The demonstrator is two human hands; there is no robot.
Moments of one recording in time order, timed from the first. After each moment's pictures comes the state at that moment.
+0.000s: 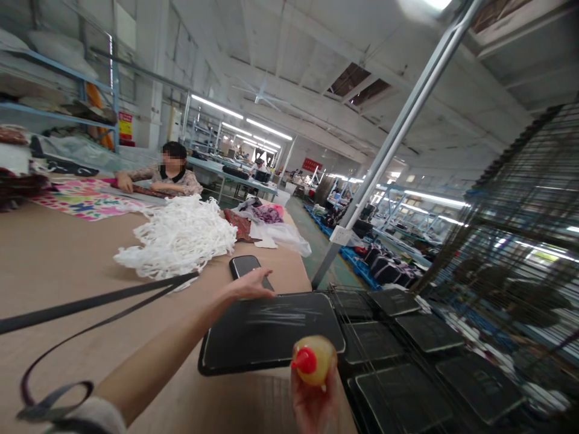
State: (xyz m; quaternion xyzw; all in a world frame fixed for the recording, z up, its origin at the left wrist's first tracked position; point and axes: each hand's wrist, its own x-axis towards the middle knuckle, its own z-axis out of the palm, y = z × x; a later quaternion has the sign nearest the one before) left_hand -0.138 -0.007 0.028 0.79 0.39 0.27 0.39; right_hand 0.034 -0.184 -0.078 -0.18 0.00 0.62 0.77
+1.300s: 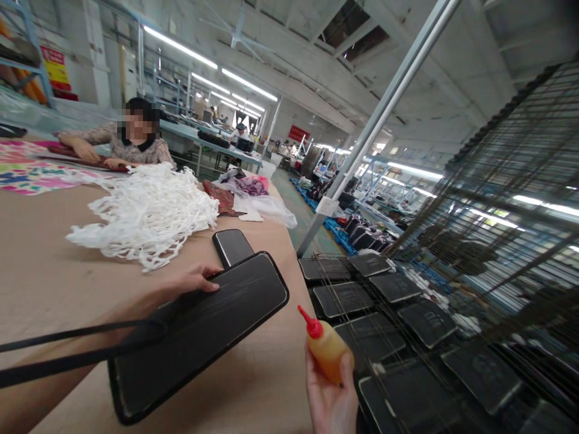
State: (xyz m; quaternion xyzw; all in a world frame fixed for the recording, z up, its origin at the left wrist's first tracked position) left_hand -0.204 -0.014 -0.016 0.66 0.34 0.15 0.65; right_hand 0.057 -0.224 -0.071 -0.28 0.11 0.42 0.86
